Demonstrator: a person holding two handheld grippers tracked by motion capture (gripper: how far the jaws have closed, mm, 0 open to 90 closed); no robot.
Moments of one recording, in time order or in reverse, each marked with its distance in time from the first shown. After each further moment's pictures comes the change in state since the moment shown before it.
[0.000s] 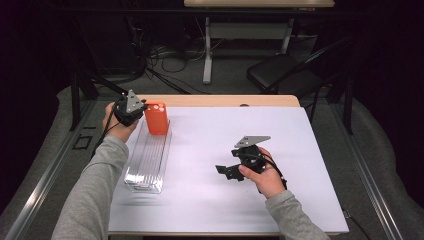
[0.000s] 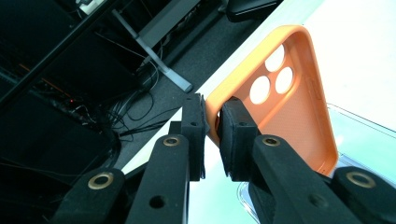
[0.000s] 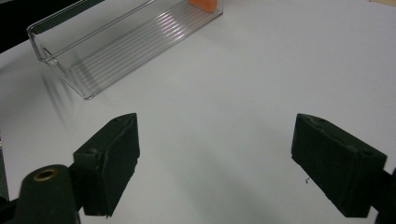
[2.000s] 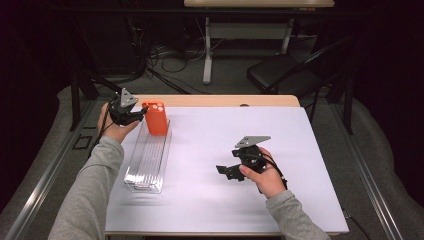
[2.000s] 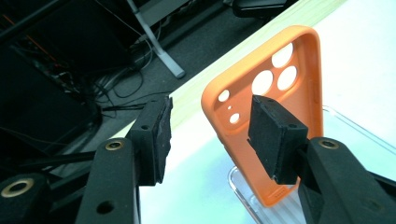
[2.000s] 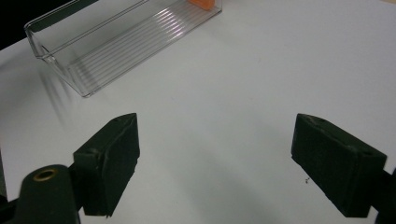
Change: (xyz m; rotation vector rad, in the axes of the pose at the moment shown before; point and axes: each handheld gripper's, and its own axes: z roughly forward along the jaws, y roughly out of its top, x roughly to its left) left arm 0.009 -0.005 -0.007 0.043 -0.025 -0.200; right arm -0.002 -0.001 0.000 0.005 -0.002 0.003
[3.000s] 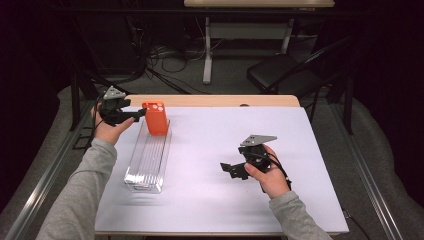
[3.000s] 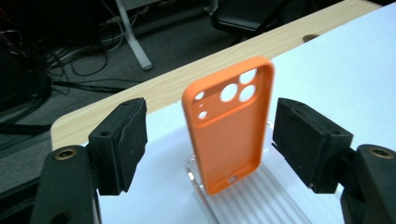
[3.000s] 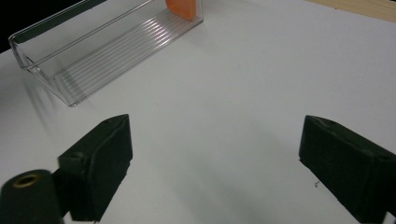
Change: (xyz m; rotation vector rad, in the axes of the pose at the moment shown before) left arm 0.008 0.006 -0.032 -0.015 -0.136 -0.263; right arm -0.005 -0.001 -0.012 -0.035 -0.056 0.014
